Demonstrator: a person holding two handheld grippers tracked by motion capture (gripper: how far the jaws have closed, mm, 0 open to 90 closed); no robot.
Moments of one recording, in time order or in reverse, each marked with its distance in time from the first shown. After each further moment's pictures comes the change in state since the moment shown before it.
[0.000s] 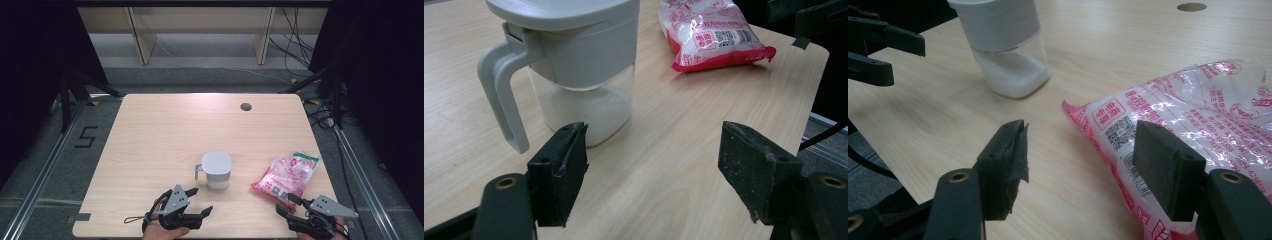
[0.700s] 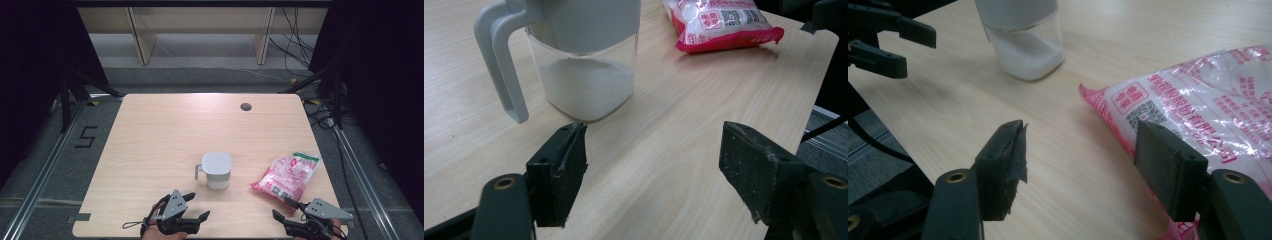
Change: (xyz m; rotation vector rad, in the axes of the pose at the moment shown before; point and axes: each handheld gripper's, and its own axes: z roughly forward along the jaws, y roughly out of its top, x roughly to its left) left arm -0.001 -0.016 -0.002 0.019 0.009 -0.011; right arm 0.007 -0.004 0.003 0.061 0.023 -0.029
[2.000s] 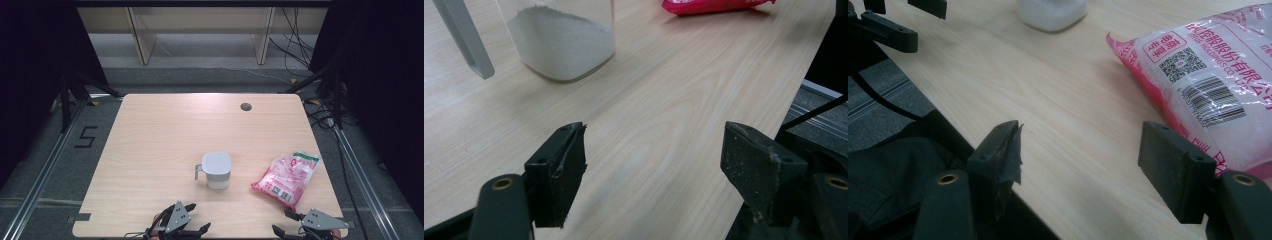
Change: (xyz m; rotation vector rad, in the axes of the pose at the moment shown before) left arm -0.017 -0.023 0.002 0.054 0.000 -0.007; right arm 0.013 -0.016 -0.008 0.111 0.036 -0.066
